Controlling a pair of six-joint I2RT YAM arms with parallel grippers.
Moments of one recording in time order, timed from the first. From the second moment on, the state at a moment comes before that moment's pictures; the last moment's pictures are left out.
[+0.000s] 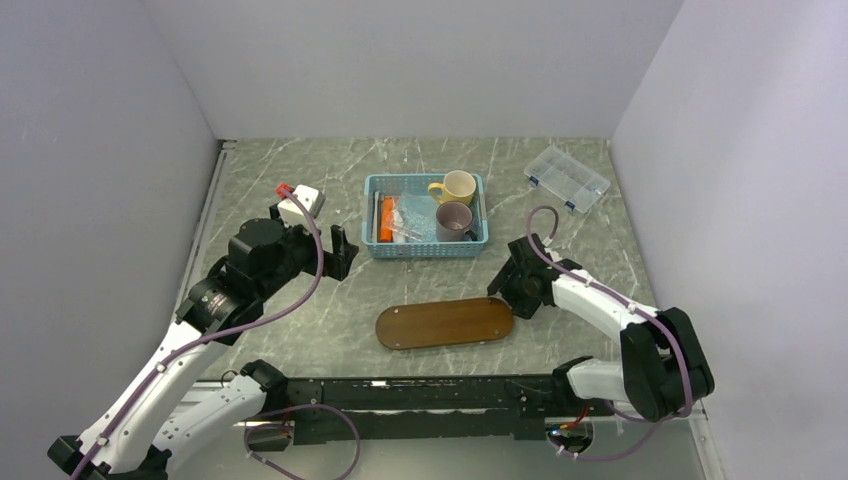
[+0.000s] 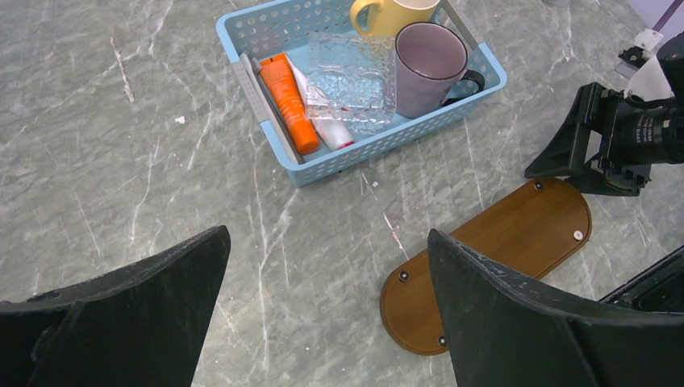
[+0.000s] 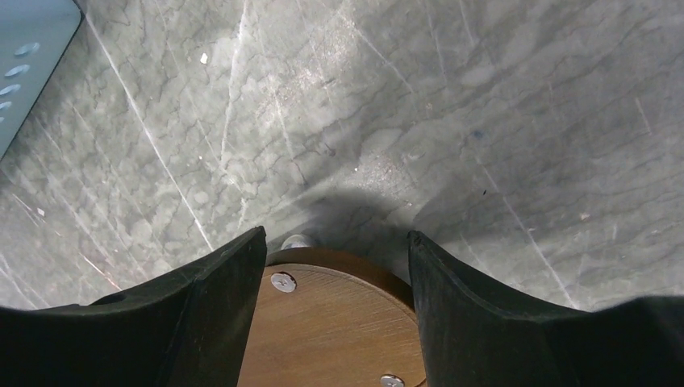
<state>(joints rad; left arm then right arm) -0.57 0.75 0.95 -0.54 -0.06 -0.18 0.39 1.27 0.60 -0.49 0.07 1.04</state>
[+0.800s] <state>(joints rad) -0.58 0.75 0.95 -0.54 -0.06 -0.18 0.52 1.20 0.57 -0.55 0.15 1.26</state>
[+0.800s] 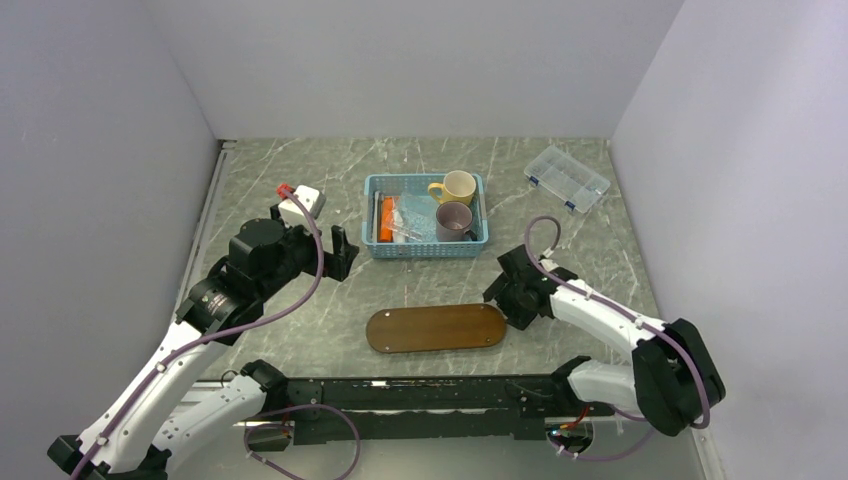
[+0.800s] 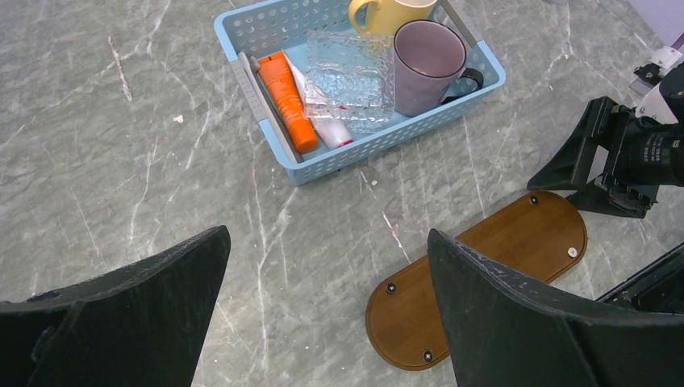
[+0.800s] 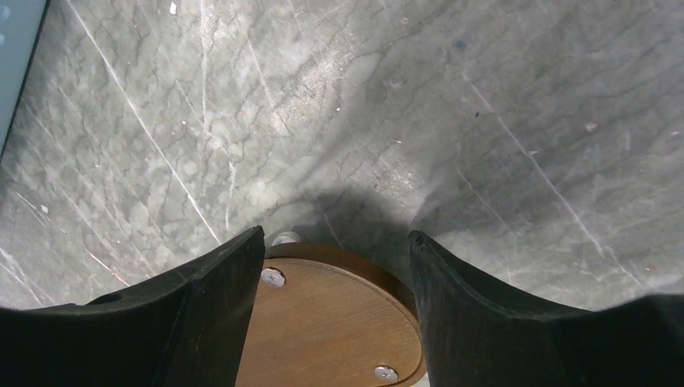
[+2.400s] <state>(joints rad) -1.02 0.94 0.59 -0.71 0.01 -0.80 0.52 0.98 0.63 -0.69 0.23 0.75</state>
